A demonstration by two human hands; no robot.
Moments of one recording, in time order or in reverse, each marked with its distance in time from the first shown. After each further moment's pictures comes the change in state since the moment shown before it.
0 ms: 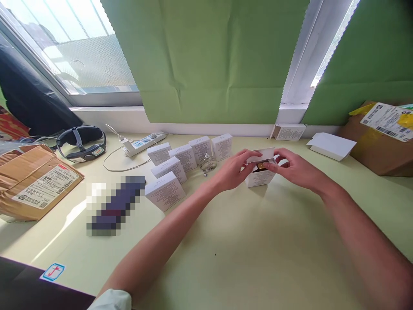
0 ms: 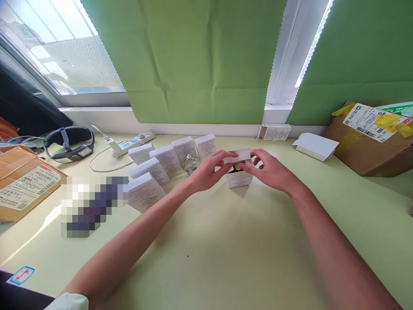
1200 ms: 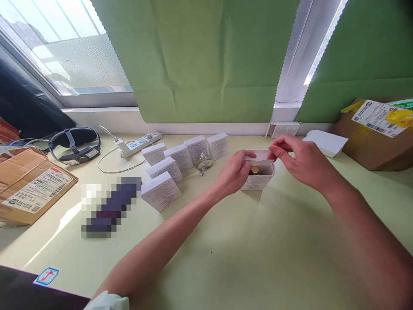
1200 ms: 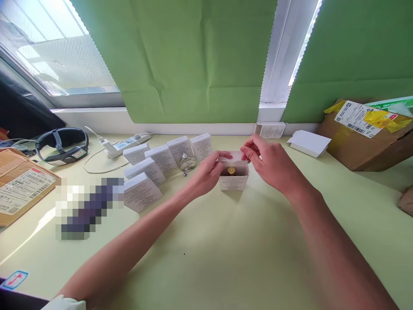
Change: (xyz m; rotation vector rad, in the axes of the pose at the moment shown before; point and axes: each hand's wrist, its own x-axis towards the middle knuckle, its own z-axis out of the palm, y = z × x) left_hand -0.001 0.029 0.014 -0.082 0.114 -0.276; right_hand -0.016 -0.036 -0.008 -0.253 0.267 -0.259
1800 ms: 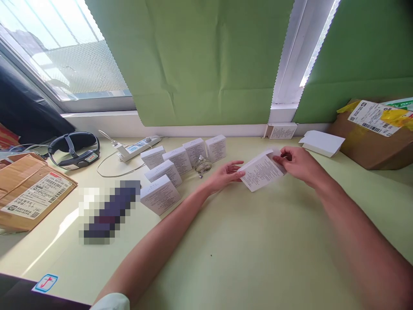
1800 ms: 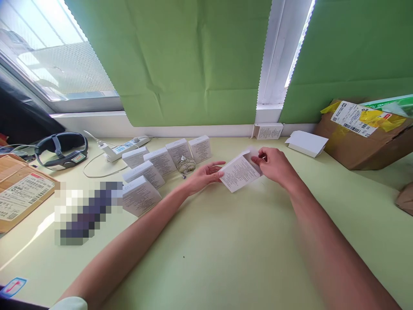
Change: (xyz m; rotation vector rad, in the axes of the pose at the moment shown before) left_hand 0.011 -0.079 0.002 -0.676 -0.255 -0.246; right_hand 0.007 0.073 0.021 0.130 -0.042 0.470
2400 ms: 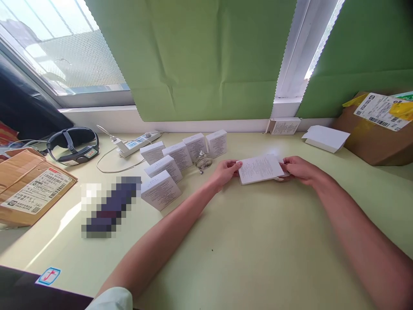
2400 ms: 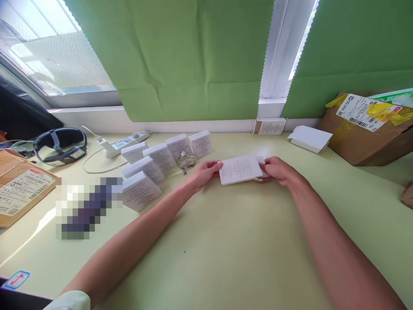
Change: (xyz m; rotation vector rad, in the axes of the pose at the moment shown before) left_hand 0.005 -0.003 0.013 0.025 0.262 -0.114; right_hand 0.009 0.048 0.018 0.453 -0.310 0.285
